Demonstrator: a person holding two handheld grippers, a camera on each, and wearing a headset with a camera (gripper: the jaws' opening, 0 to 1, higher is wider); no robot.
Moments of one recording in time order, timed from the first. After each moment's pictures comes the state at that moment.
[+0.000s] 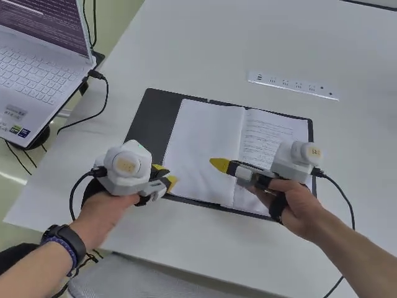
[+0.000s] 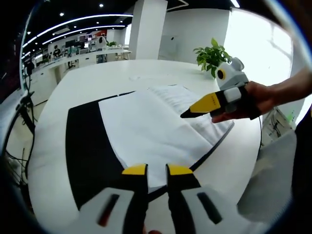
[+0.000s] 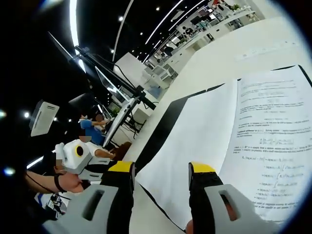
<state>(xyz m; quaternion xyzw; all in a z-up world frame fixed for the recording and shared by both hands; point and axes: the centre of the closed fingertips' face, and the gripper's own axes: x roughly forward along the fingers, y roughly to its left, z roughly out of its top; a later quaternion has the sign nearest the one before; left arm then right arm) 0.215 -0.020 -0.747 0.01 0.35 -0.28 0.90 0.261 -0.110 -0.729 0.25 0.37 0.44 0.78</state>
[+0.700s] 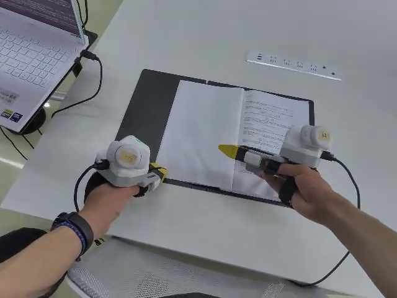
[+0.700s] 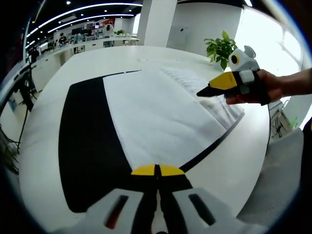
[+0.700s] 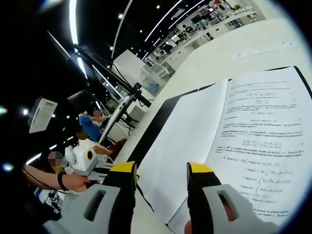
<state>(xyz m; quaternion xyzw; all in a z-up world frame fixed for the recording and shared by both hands) 0.206 -0.010 -0.791 0.01 0.39 -0.25 0.89 0.261 -0.125 -0.733 0.23 0.38 0.44 0.78</state>
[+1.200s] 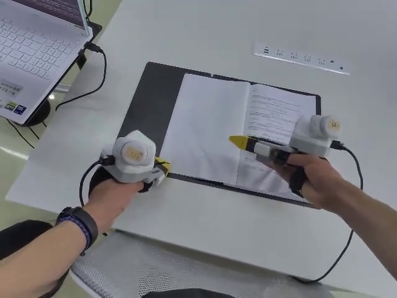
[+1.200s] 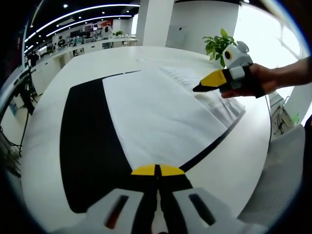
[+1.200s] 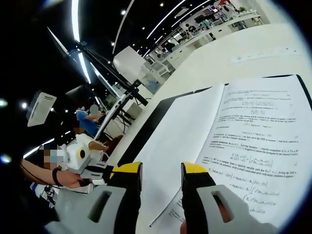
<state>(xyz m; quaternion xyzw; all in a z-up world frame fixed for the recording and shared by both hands) 0.205 -0.010 -0.790 0.01 0.39 -0.24 0.89 0.276 -0.131 -0.737 0.20 0.38 0.45 0.78</state>
